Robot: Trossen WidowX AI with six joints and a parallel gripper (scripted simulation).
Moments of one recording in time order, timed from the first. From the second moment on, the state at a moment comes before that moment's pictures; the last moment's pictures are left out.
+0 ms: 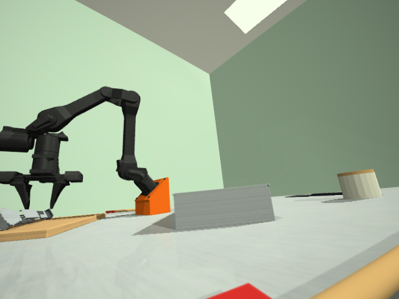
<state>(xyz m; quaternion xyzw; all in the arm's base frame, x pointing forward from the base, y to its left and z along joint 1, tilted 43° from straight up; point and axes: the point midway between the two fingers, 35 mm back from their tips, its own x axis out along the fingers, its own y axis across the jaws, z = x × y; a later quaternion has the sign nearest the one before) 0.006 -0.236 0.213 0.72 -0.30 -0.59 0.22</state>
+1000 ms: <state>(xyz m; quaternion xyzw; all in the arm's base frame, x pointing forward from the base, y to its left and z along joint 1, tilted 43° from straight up) -0.104 -0.179 0.203 0.72 -0.25 -0.62 0.18</state>
